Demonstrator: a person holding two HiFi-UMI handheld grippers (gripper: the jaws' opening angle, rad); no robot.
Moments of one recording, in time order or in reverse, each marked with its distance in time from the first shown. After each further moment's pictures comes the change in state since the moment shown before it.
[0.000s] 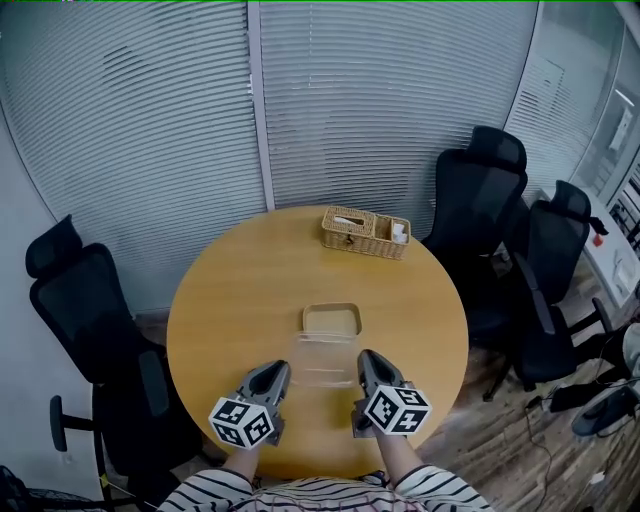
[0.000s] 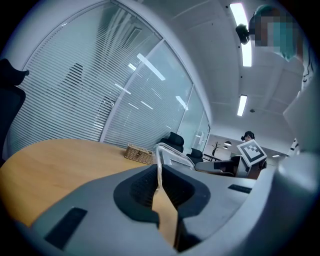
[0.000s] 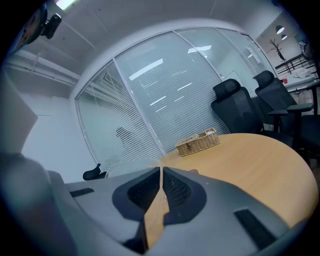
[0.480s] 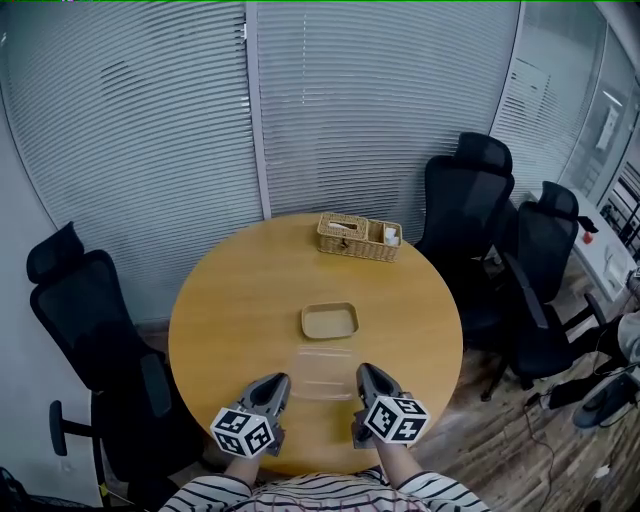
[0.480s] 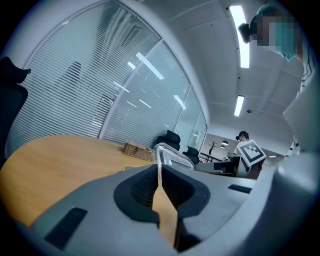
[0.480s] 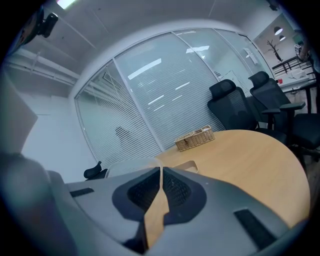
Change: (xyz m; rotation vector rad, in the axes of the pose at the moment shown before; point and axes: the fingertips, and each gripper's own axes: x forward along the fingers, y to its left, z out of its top) left arm -0.040 -0.019 -0.022 -0.005 0.019 -0.027; right arm -0.046 0.011 -0.031 0.012 0.014 -0.024
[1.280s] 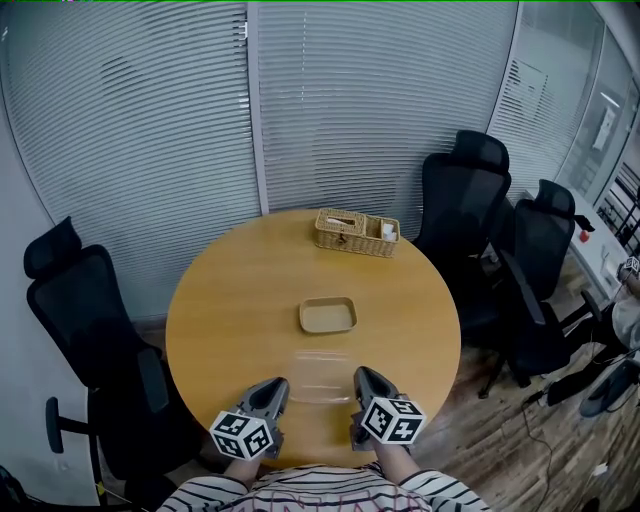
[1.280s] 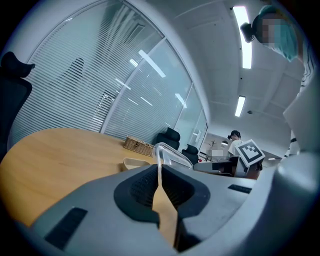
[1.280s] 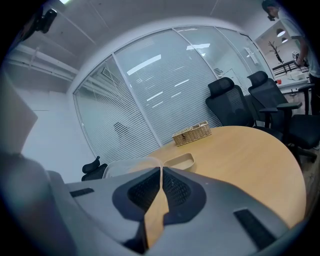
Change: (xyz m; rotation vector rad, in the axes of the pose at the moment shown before) left arm -0.017 -0.002 -0.026 -0.025 0.023 -0.003; right arm -0.011 -0.003 -0.027 -0.013 0.036 -0.028
